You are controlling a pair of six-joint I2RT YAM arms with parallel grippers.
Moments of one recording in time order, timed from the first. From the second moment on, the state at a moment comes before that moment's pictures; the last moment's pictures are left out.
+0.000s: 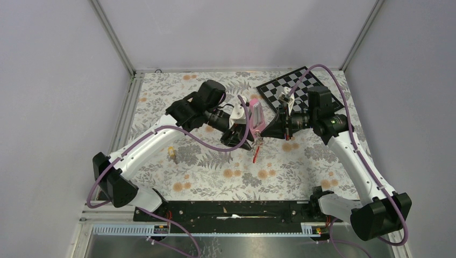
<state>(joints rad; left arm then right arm) -0.77 1.46 1.48 -0.69 1.05 0.55 0.27 1.15 1.09 -0.58 -1.19 -0.22</state>
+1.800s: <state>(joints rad) -0.77 1.47 1.37 -0.46 0.94 0.25 0.27 1.11 1.13 -0.72 -1.17 -0.39</state>
